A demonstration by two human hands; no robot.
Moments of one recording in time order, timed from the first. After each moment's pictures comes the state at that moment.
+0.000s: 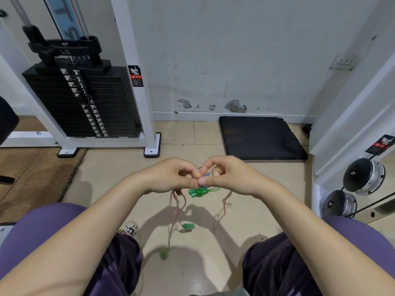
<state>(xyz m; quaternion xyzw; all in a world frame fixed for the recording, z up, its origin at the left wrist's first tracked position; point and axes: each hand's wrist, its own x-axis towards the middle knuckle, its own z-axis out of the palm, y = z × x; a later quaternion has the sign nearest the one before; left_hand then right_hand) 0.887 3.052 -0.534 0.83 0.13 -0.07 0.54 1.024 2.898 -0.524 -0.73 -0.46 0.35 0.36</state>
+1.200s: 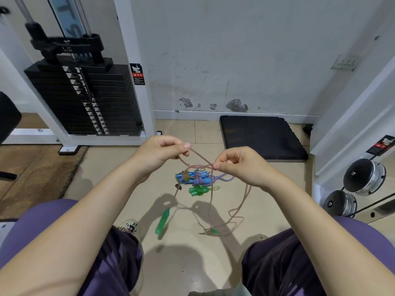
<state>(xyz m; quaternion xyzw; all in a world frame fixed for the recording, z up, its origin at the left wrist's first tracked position) 0.883 3.067 -0.519 0.72 0.22 0.16 0.64 1.044 2.891 -0.521 -0.77 -0.42 0.28 0.39</state>
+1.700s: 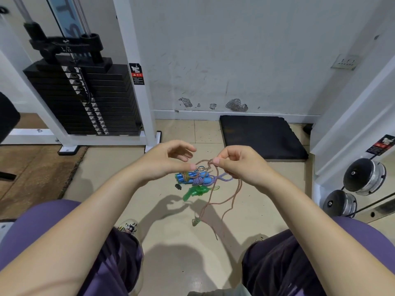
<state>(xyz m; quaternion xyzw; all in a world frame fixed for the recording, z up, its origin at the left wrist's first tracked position) 0.882 3.068 -0.530 0.78 0.21 0.07 0.58 1.040 2.893 -0.521 -0.76 -0.37 0.30 0.43</state>
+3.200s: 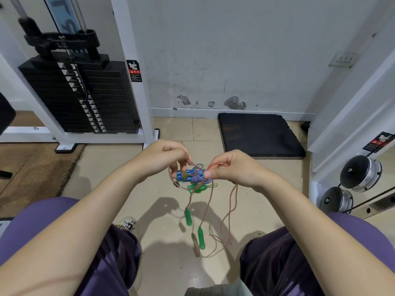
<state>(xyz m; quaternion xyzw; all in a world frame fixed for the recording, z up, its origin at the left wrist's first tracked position) 0.881 3.059 -0.516 0.79 0.20 0.06 0.57 1.031 2.893 -0.520 -0.74 -0.41 0.37 0.38</state>
